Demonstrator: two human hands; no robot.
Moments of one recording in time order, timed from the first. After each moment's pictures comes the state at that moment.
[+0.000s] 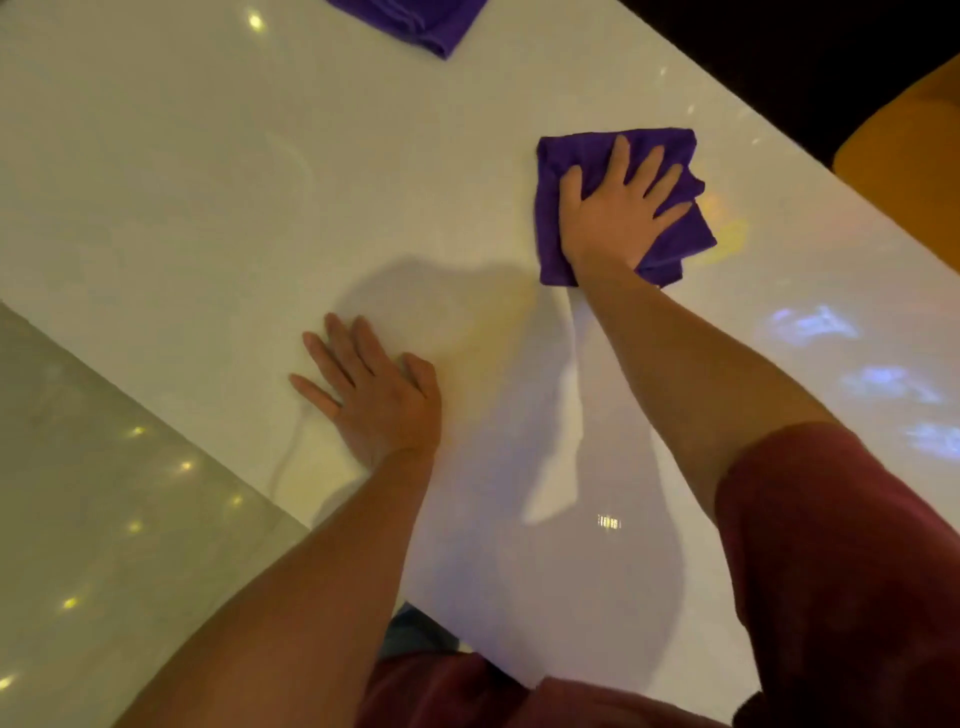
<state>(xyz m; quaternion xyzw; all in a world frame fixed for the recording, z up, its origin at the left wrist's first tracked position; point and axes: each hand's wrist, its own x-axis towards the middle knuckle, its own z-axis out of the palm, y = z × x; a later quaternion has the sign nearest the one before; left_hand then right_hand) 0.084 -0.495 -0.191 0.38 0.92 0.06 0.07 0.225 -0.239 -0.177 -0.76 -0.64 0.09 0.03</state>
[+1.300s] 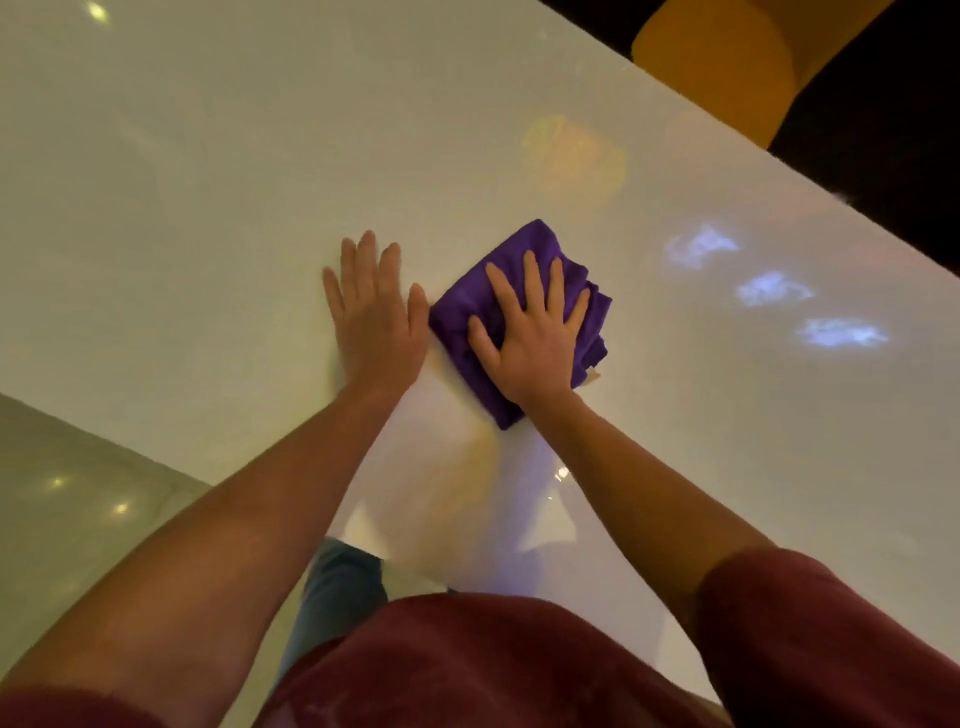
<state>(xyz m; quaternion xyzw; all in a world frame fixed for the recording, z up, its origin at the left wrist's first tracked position) 0.346 -0.540 -0.165 0.61 0.76 0.15 0.14 0.537 -0.527 -0.185 -0.65 -0.75 0.08 0.06</state>
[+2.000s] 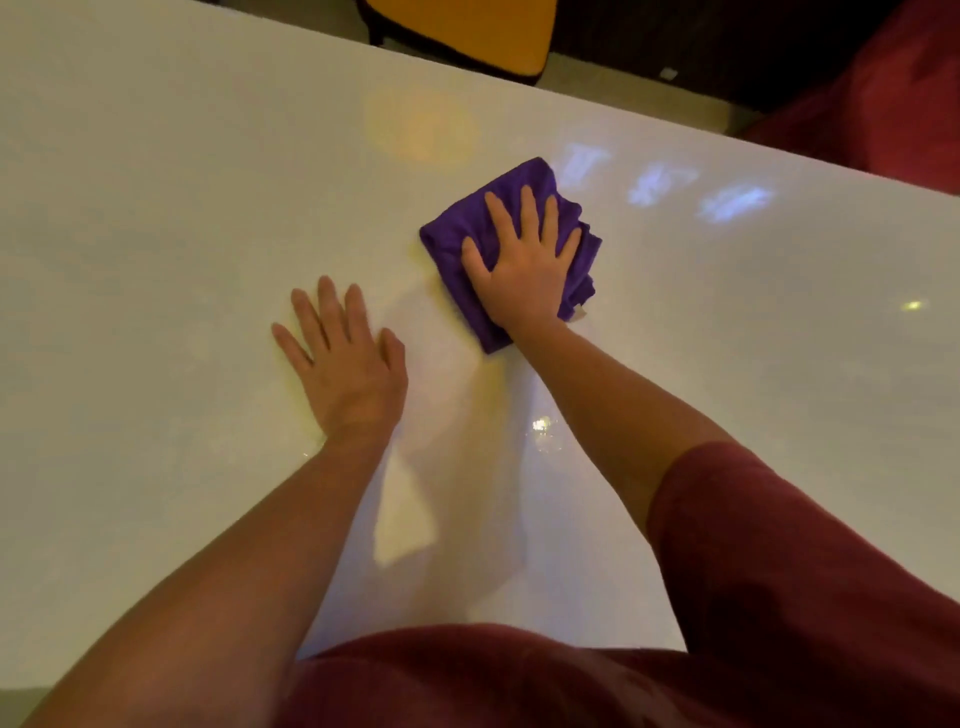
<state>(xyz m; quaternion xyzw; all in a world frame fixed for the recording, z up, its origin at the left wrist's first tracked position) 0.626 -0.547 -0.188 0.69 0.72 0.04 0.09 0.839 -0.479 -0.175 -0.81 -0.57 0.08 0.07</state>
